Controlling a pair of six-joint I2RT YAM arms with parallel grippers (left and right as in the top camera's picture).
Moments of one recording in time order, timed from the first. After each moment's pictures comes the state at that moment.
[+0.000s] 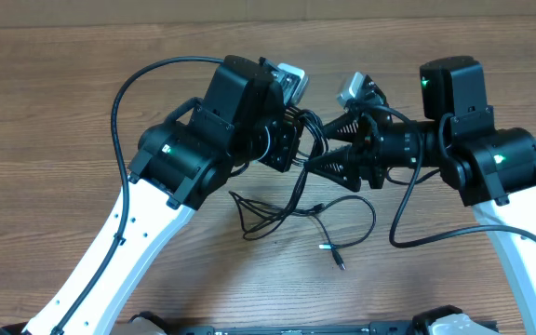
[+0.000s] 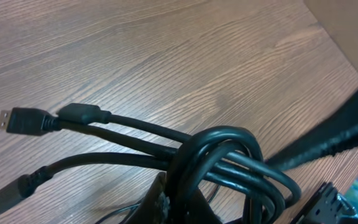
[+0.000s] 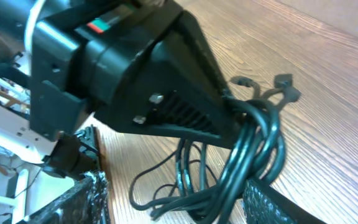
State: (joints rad) left arm -0.60 1.46 1.64 -0.95 0.22 -0.23; right arm 0.29 1.32 1.49 -1.00 -0.90 -0.37
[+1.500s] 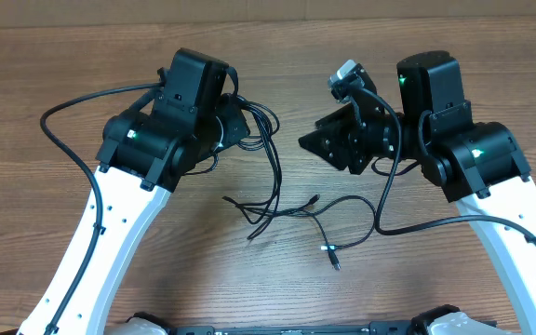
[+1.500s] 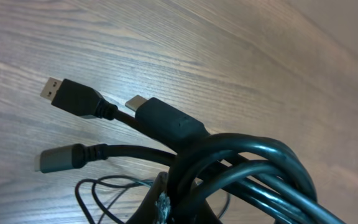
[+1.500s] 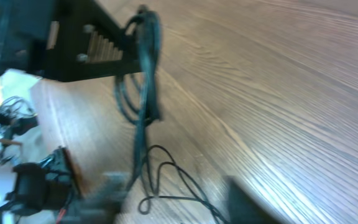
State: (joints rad) left arm -0.43 1.46 1.64 -1.12 0.01 -0.83; right arm 0.35 1.36 1.49 -0.91 -0.64 -0.12
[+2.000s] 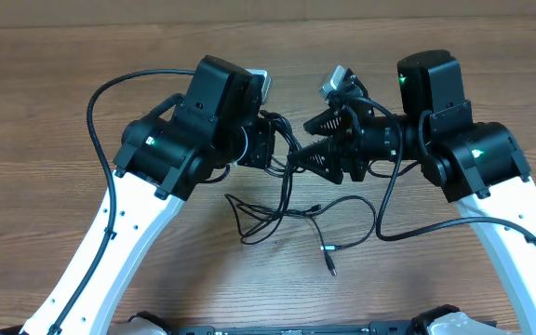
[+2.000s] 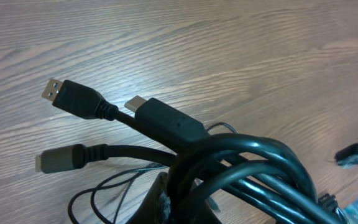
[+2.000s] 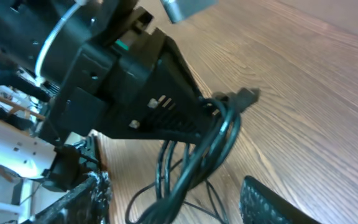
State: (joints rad) left arm -0.52 1.46 1.64 -1.10 0.19 -0.36; right arm 0.35 1.36 1.49 -0.90 -0.85 -0.26
